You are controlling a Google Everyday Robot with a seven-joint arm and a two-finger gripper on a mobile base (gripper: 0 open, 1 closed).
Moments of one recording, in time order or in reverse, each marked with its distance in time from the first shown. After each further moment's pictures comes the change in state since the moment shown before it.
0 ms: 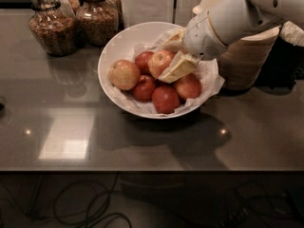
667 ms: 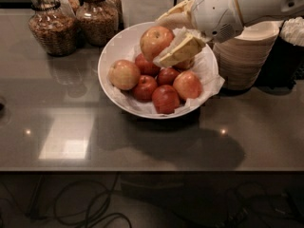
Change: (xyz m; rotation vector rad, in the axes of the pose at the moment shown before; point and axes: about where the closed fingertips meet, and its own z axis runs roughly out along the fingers) arm -0.070 0.008 -0.063 0.078 -0.223 -0.059
